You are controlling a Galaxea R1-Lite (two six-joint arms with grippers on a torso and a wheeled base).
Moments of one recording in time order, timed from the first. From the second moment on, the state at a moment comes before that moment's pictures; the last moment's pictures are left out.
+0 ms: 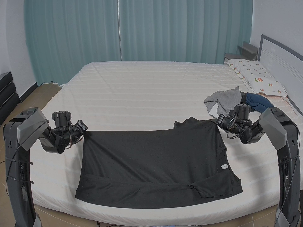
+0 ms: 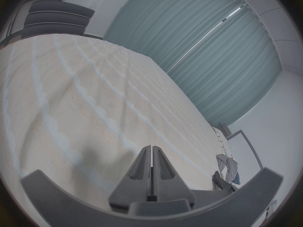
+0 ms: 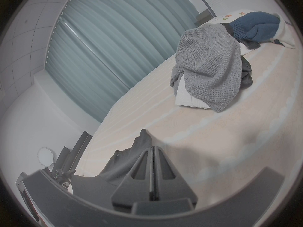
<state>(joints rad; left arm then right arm) 0.07 2.47 -1.22 -0.82 -0.19 -0.74 0.02 2.60 -1.54 -0.75 0.34 0.60</state>
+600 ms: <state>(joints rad) 0.05 2.44 -1.17 -0.83 -0.19 -0.70 -0.01 2.57 -1.49 -0.76 0.34 0.60</state>
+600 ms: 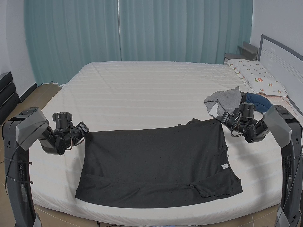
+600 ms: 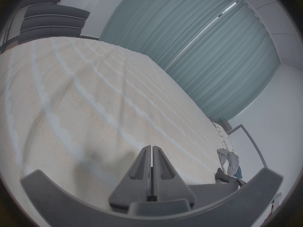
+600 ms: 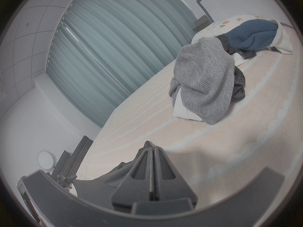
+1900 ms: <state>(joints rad) 0.06 2.30 -0.90 -0.89 -0.20 -0.51 -0.02 2.40 -1.11 -0.86 0.44 0.57</state>
